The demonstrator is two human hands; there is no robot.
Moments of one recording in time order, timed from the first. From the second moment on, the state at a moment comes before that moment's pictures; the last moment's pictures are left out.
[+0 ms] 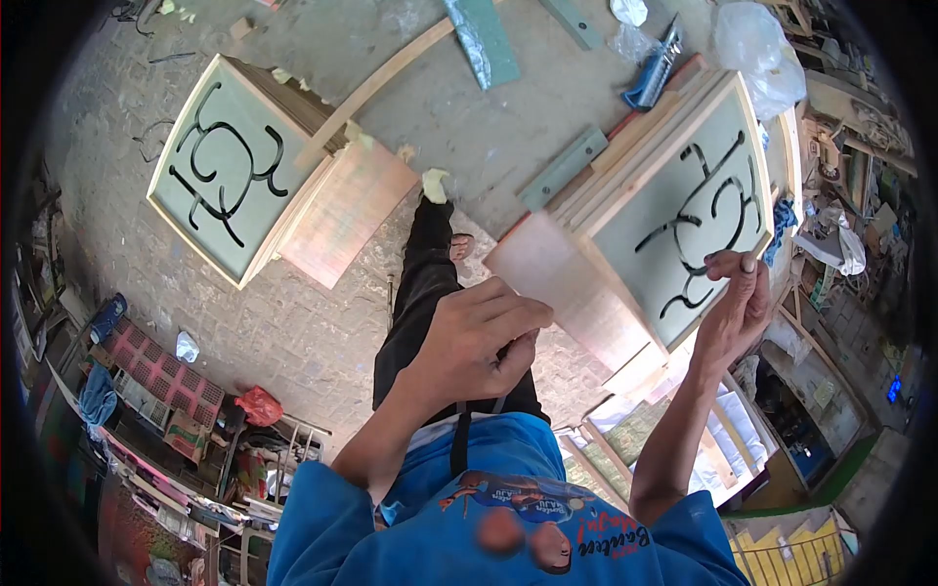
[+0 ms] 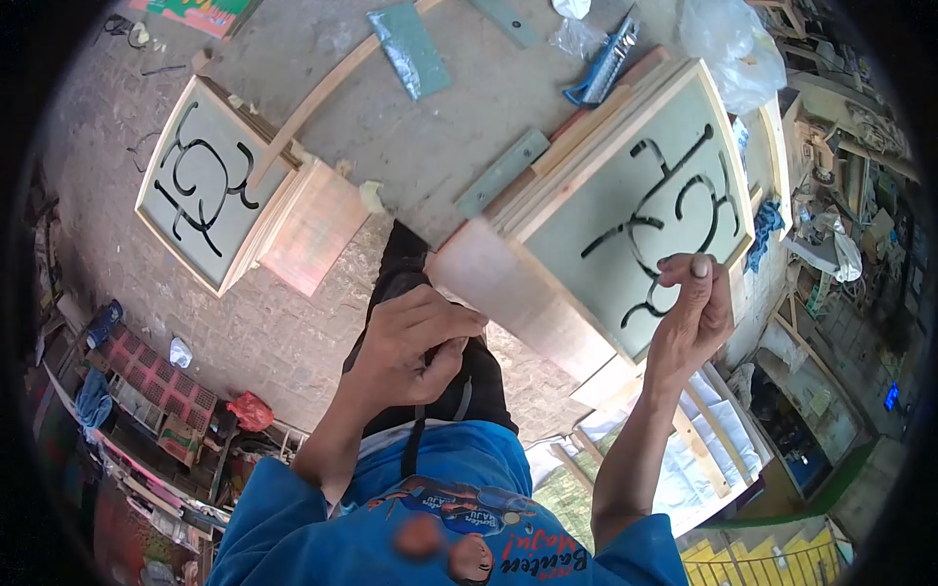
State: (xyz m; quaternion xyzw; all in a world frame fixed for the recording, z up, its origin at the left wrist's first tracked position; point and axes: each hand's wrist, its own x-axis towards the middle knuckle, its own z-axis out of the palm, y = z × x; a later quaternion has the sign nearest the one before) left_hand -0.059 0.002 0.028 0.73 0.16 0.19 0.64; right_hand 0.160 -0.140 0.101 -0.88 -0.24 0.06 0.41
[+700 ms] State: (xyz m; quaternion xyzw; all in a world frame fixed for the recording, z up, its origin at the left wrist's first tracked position) left_hand -0.020 -0.035 -0.018 0.69 0.30 0.39 0.53; right_hand 0.080 -0.176 0.083 -0.93 -0.33 0.10 0.15
